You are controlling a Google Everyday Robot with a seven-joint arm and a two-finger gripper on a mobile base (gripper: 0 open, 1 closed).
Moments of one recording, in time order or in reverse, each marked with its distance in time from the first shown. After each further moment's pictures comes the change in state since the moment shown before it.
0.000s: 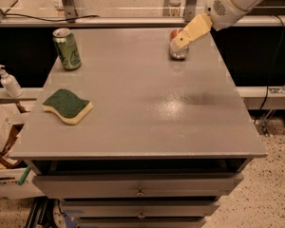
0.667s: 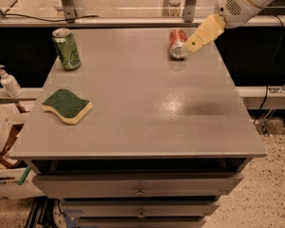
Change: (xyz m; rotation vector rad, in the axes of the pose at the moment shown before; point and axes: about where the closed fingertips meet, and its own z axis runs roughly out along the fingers) arm 0.015 0.012 -0.027 -0.012 0.012 -0.135
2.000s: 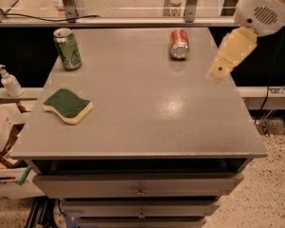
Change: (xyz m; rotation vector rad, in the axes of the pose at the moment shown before) arm 0.051 0.068 -0.069 0.086 0.157 -0.263
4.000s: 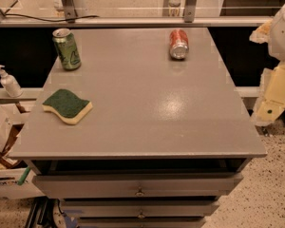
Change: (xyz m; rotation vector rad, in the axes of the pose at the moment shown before) arm 0.065 0.056 -0.028 -0.041 0.126 -0.233
